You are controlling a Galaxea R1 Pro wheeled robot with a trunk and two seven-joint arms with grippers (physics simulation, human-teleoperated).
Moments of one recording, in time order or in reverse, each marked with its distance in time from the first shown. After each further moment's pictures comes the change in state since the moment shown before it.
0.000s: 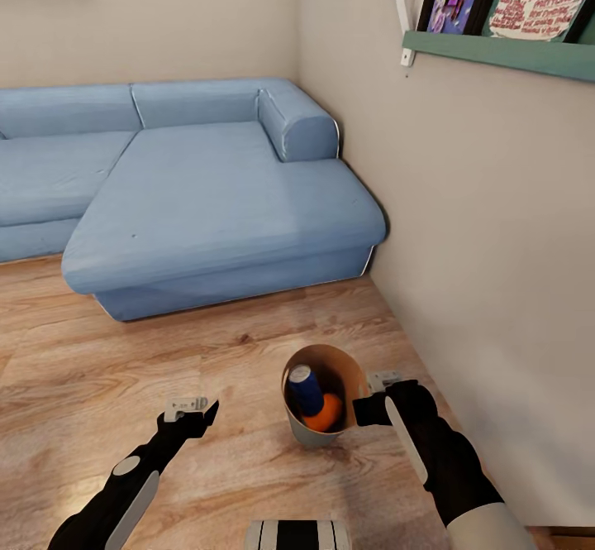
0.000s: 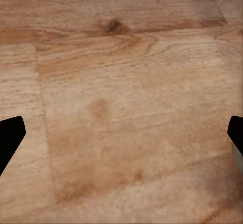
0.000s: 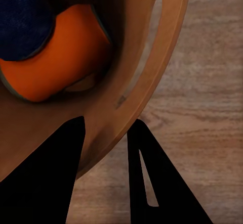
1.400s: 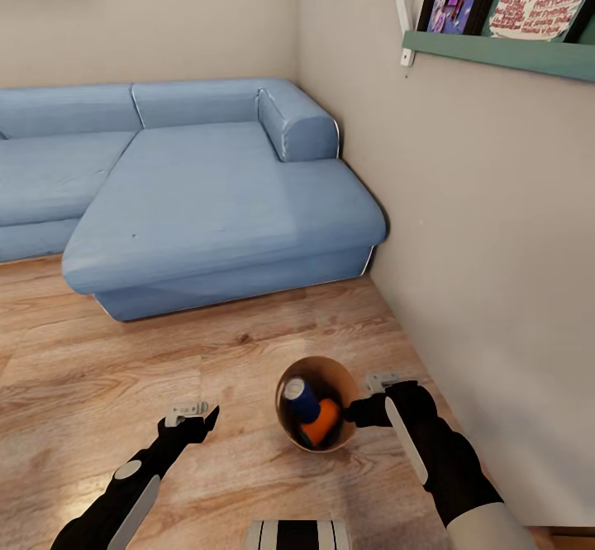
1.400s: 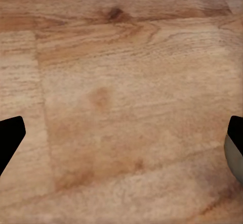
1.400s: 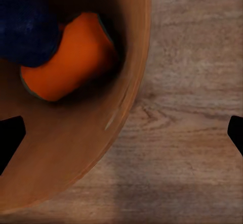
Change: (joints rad) left arm 0.000 -0.006 -0.003 0.032 0.001 -0.003 0.000; right arm 0.000 0.000 0.001 0.009 -0.024 0.000 0.005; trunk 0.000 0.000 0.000
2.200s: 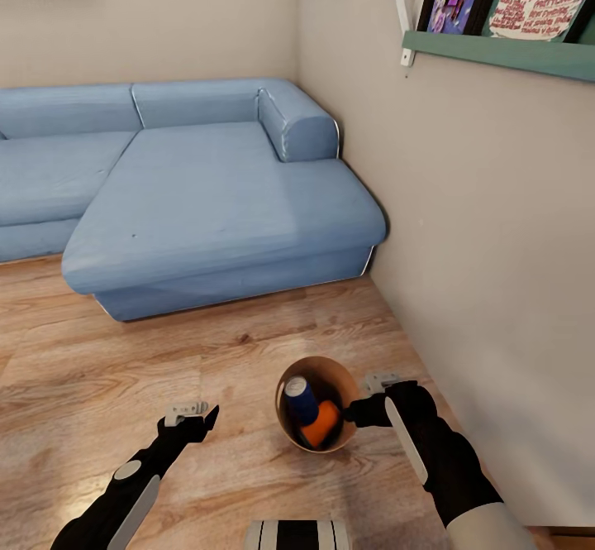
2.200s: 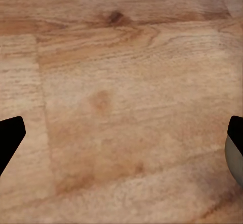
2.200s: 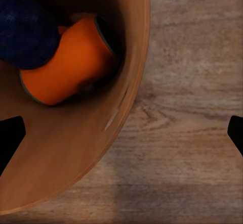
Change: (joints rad) left arm 0.000 0.000 0.001 0.000 -0.001 -0.011 0.000; right arm 0.000 0.000 0.000 0.000 0.001 0.000 0.000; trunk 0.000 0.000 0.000
